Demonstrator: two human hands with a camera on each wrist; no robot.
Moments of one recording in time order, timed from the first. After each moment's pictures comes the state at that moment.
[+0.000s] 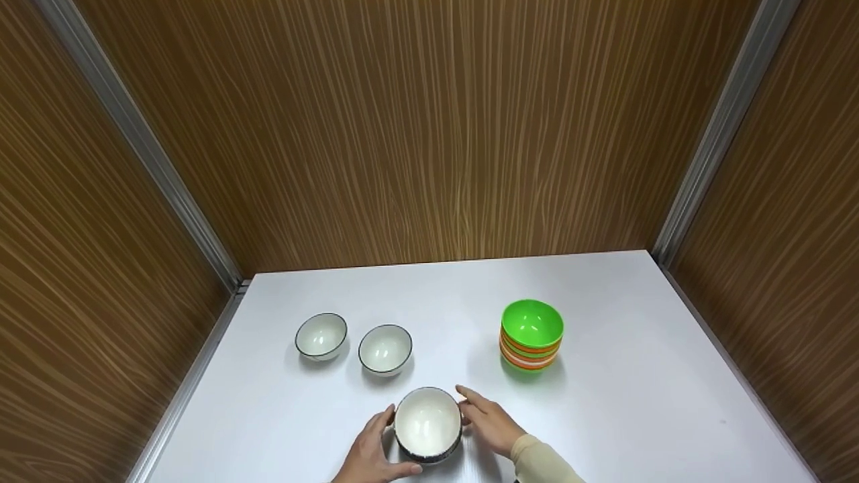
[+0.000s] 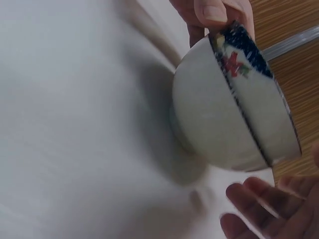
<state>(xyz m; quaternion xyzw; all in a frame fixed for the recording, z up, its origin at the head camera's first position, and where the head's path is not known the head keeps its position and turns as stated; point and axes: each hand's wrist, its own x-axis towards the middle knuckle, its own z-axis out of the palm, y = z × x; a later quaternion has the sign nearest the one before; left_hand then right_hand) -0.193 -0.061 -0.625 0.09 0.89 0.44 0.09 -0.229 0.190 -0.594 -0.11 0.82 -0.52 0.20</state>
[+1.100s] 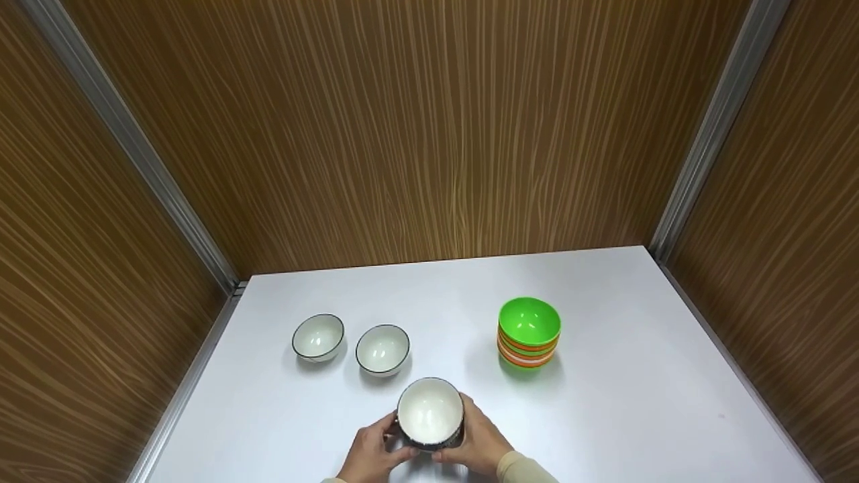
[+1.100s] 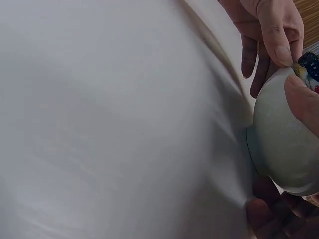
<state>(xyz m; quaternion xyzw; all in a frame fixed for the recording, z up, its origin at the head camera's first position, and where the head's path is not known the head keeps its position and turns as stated) -0.205 -0.056 -0.623 0.10 0.89 0.43 0.08 -0.215 0.170 -0.633 -0.15 0.85 -0.49 0.09</state>
